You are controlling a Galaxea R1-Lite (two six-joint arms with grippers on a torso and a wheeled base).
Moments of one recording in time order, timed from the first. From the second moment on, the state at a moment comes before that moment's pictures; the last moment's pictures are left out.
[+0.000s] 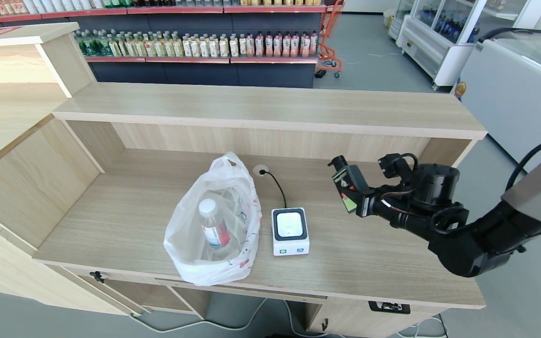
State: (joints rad) left arm 0.00 0.00 0.00 0.00 0.00 0.00; right arm 0.29 2.08 -0.83 -1.12 0.20 0.05
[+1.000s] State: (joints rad) left arm 0.00 0.00 0.00 0.00 0.00 0.00; right arm 0.46 1.77 -0.89 -0.70 0.19 0.04
